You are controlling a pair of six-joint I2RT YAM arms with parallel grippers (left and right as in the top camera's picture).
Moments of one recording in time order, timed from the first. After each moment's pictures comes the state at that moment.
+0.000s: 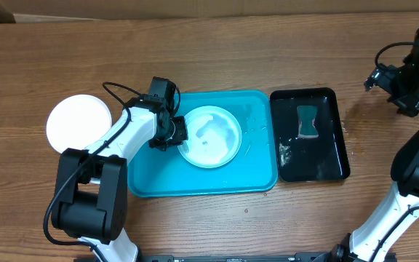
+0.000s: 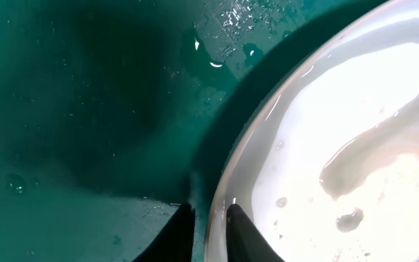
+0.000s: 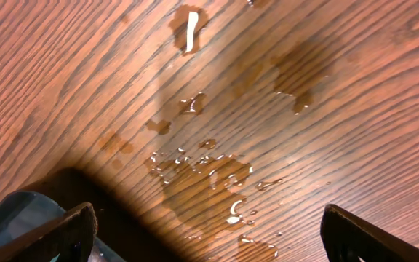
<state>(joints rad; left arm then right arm) -0.23 1.85 1.14 -0.69 0.14 -0.42 -0.36 2.14 1.89 -1.23 -0.04 0.33</state>
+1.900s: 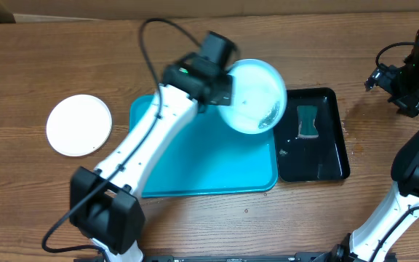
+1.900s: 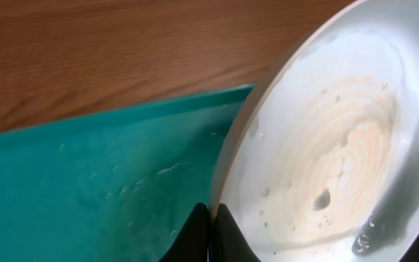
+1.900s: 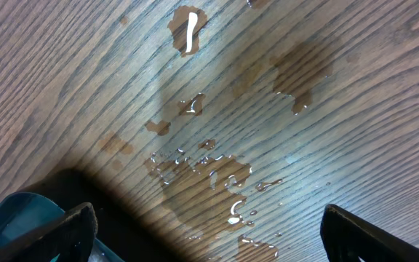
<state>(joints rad) -0.55 1.85 1.69 -0.89 -0.10 -0.36 -0.36 2.14 1.89 -1.23 -0.04 0.33</state>
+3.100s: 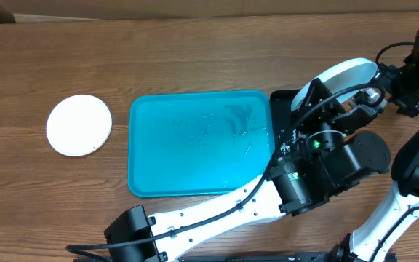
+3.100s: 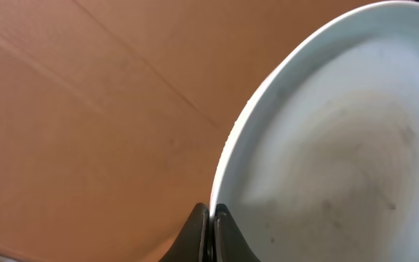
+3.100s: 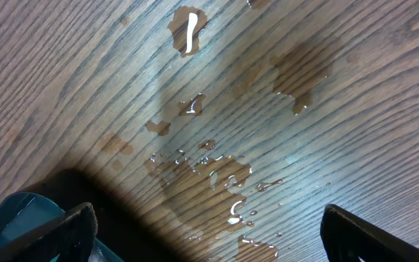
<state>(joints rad) -1.21 1.85 1.69 -0.11 -1.18 0.48 -0.37 2.14 1.89 -1.23 -0.04 0.33</state>
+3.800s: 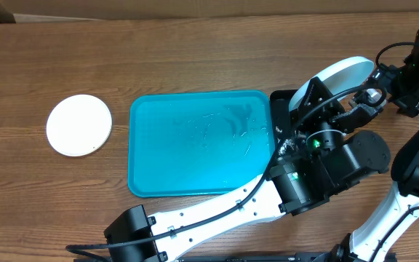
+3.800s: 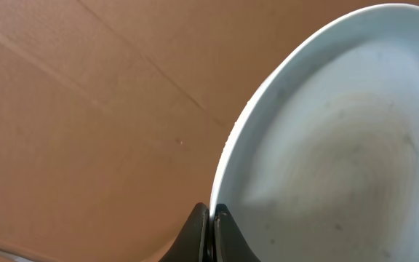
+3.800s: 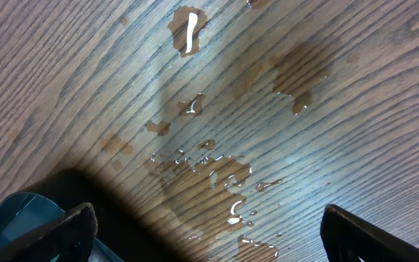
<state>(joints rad) -1.21 1.85 1.69 -0.10 -1.19 0.50 -0.36 2.14 1.89 -1.23 -0.04 0.33</state>
